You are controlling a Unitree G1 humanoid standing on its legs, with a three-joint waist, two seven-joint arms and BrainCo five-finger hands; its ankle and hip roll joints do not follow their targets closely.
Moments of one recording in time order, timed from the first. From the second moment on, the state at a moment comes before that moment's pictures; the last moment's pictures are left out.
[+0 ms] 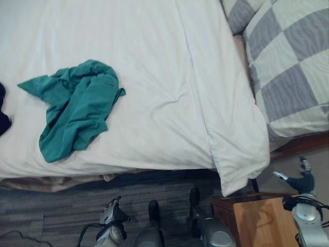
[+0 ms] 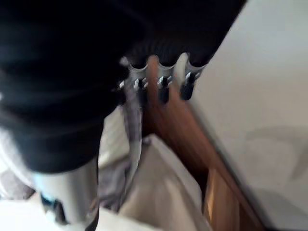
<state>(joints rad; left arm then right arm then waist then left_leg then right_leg) 0.00 0.33 -0.23 0.94 0.42 0.04 0.30 0.18 -0.41 -0.20 0.15 -0.10 0.01 -0.44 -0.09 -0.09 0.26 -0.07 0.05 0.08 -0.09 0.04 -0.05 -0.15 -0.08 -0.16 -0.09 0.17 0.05</state>
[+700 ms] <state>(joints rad) -0.12 0.31 -0.37 1.06 0.40 0.05 0.36 -0.40 -0.41 -0.03 0.59 0.00 -0.15 -0.61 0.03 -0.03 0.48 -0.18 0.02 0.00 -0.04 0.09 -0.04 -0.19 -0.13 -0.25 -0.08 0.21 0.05</state>
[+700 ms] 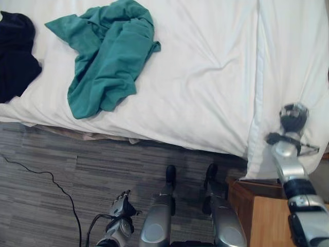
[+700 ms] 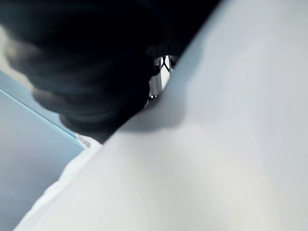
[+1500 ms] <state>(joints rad) -0.12 0.23 -0.36 1.10 0.40 0.00 0.31 -0.16 -0.33 0.26 1.23 -0.23 0.09 -0.30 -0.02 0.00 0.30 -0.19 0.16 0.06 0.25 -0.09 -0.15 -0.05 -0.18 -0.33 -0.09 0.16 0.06</state>
